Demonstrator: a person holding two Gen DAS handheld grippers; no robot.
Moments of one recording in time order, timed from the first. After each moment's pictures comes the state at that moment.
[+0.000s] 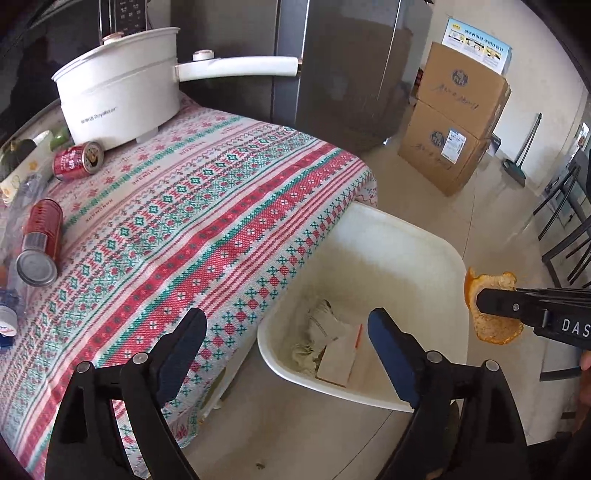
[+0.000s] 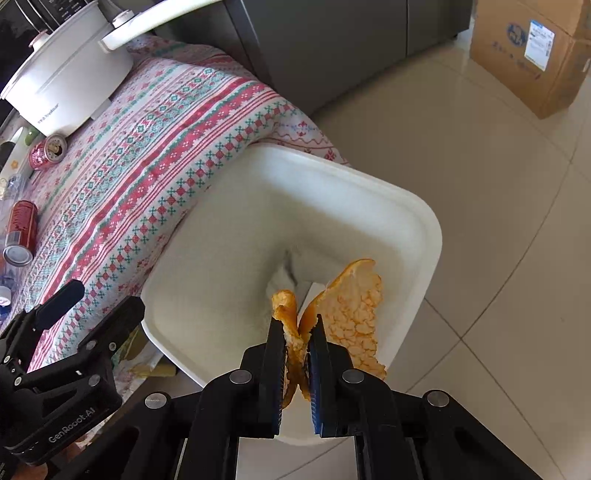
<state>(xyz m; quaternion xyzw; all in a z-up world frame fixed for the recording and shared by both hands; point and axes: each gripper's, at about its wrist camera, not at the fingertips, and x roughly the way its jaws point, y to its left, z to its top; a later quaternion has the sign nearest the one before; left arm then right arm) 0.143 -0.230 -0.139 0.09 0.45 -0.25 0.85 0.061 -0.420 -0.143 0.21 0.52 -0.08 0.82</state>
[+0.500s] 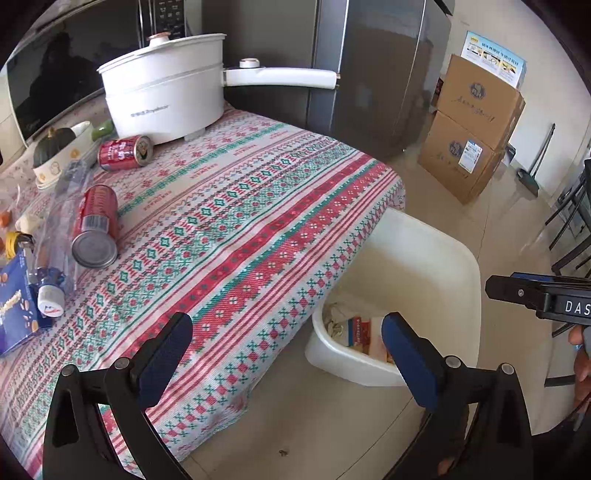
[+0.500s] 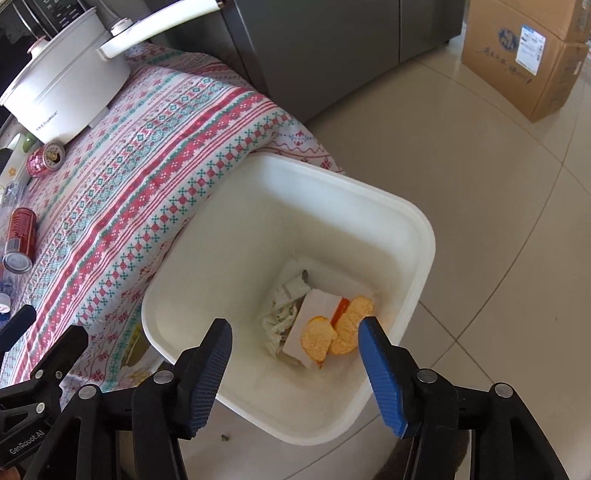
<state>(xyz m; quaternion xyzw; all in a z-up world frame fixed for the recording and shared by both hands) 0.138 -0.177 -0.116 0.08 0.45 -0.22 0.86 0.061 -0.414 -0.133 0.20 0.51 -0.09 0.83</state>
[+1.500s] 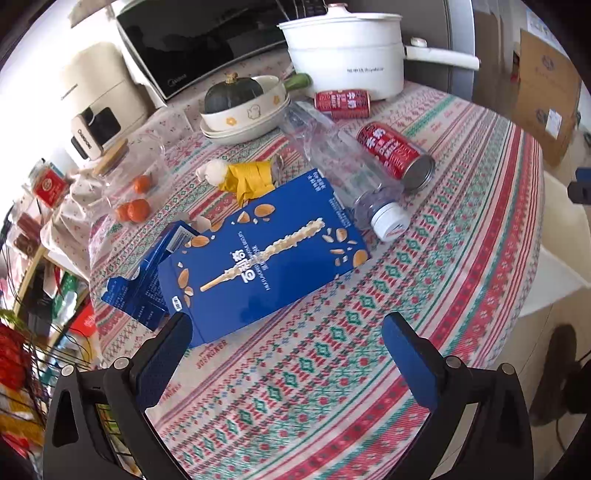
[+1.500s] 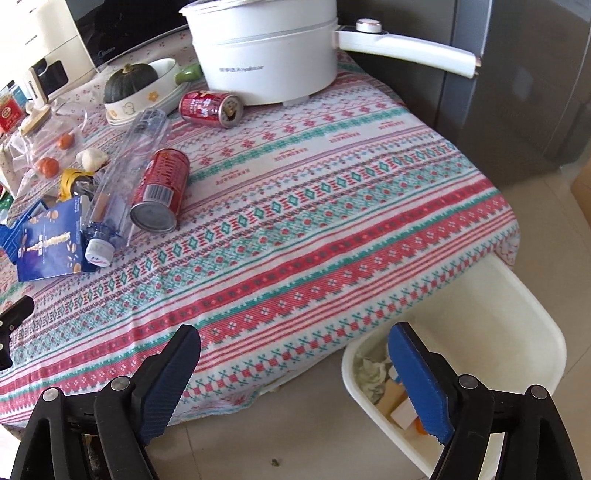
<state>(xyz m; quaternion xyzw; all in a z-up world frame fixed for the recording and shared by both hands) 0.181 0.076 -0.098 0.21 0.47 -0.07 0.86 0.132 -0.229 -0.088 0.05 0.48 0.05 0.88</state>
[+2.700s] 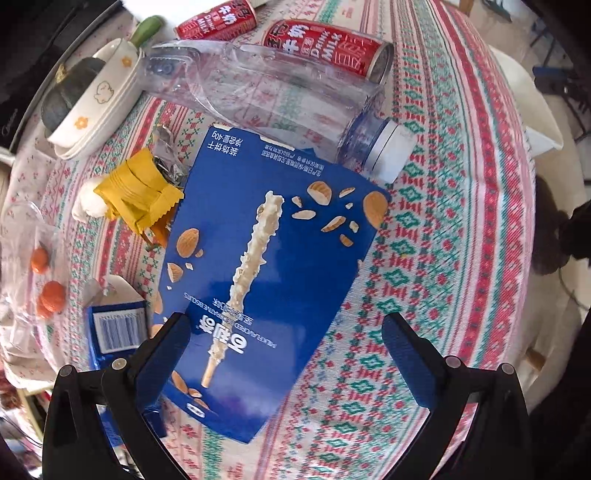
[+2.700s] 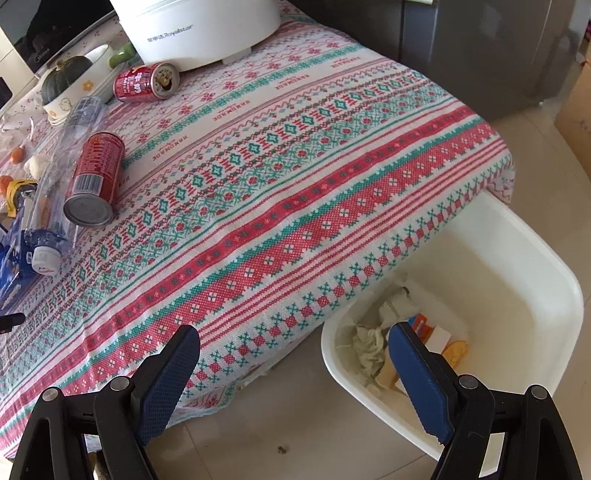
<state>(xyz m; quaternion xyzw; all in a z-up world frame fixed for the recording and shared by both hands) 0.256 0.062 -0.143 0.33 0.58 -0.27 0.69 0.147 -0.257 -0.131 0.11 0.53 -0.01 0.84</state>
